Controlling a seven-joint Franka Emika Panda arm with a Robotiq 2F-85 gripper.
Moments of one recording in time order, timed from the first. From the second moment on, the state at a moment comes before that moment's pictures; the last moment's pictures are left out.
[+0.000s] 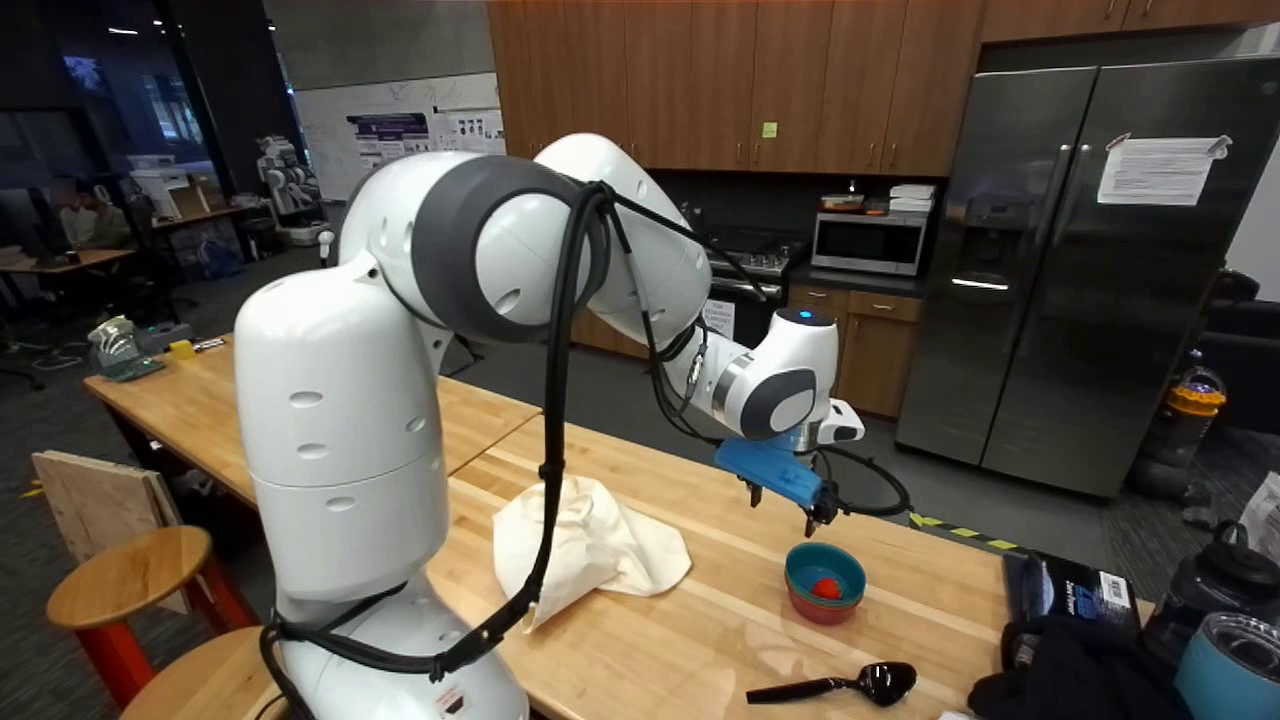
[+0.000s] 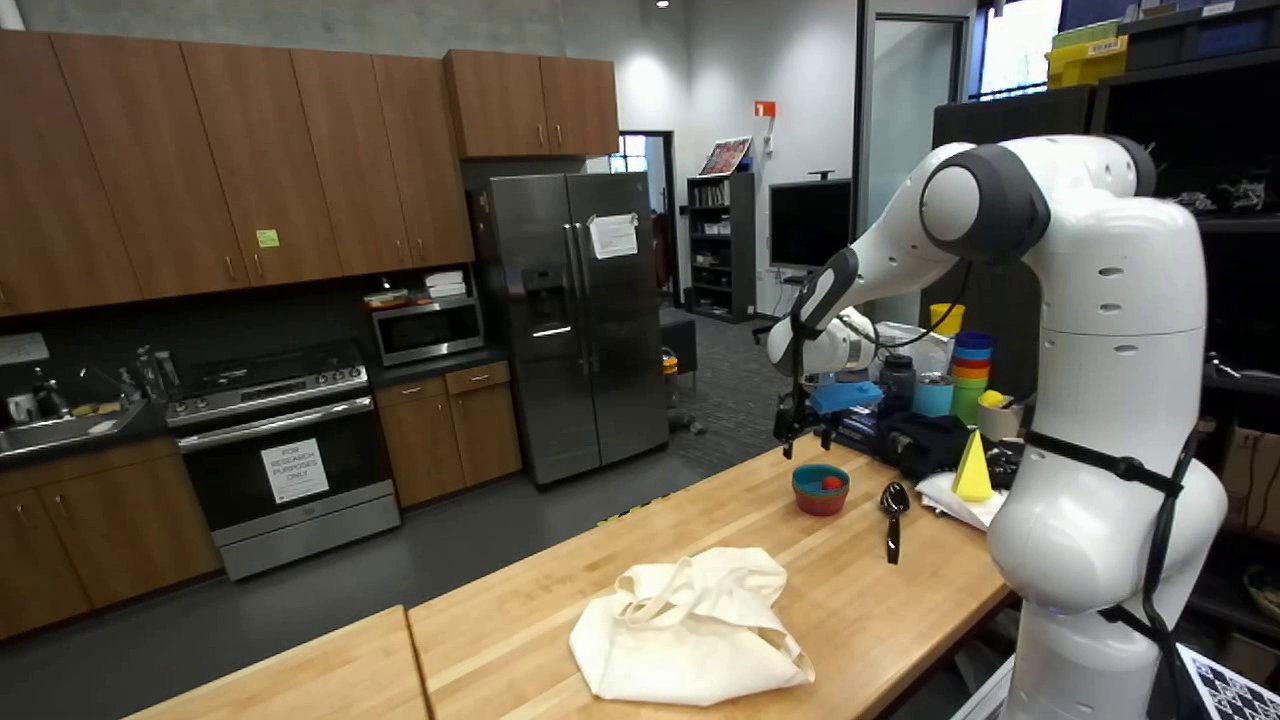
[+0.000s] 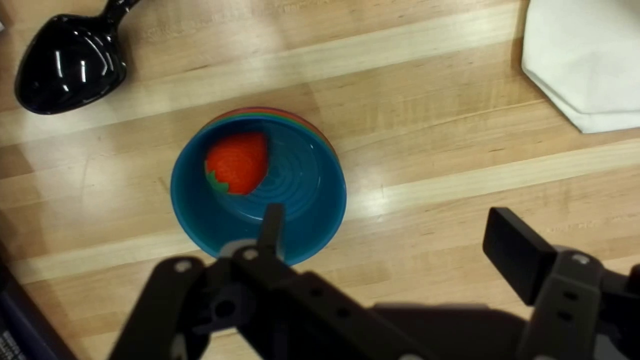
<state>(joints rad) -0.16 0.10 -0.18 -2.30 0.10 2.48 -0.19</state>
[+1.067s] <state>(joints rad) -0.17 0.15 -0.20 -2.27 -0.04 2.57 -0.04</state>
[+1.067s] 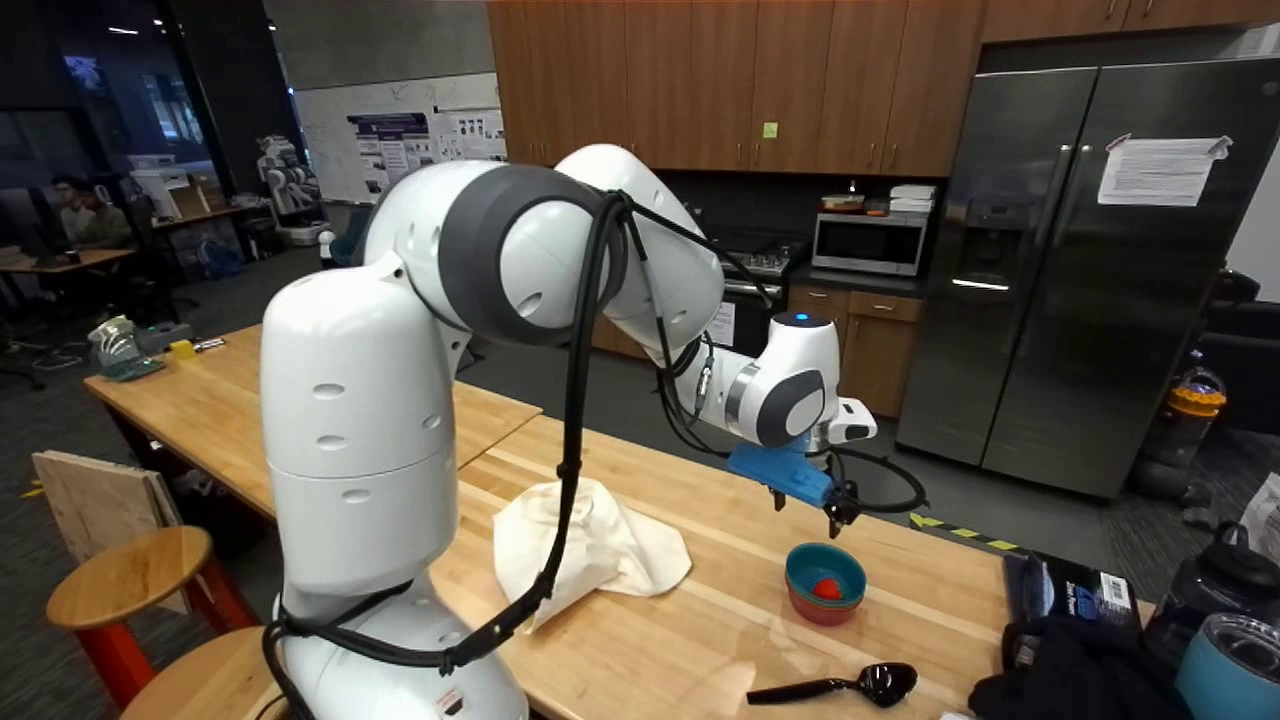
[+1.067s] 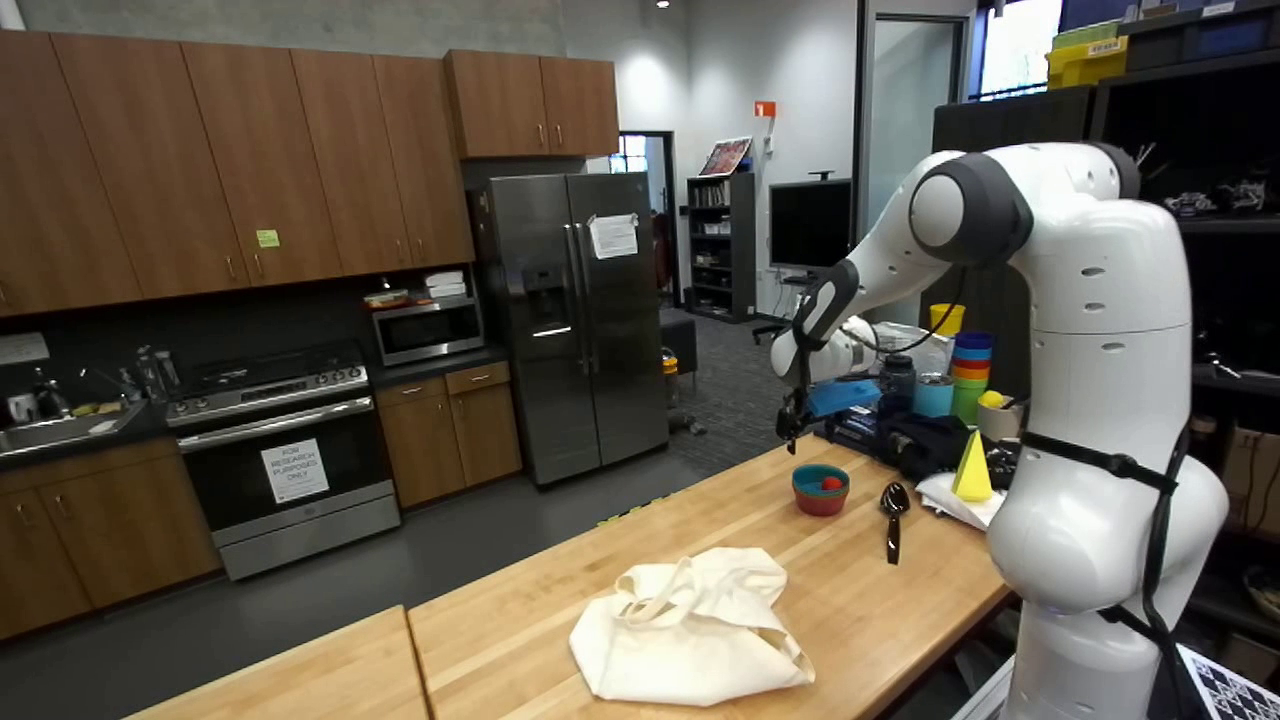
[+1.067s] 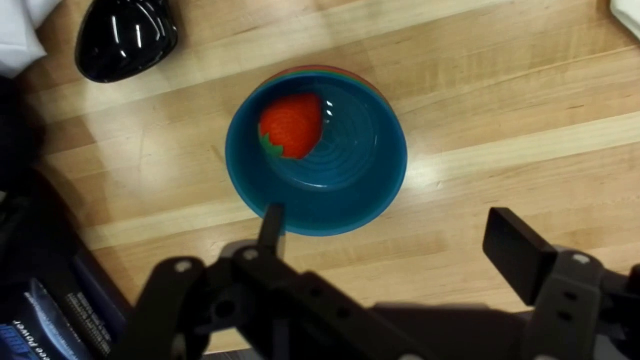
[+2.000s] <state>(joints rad) -0.29 0.34 -0.04 -2.13 0.24 2.69 -0.31</state>
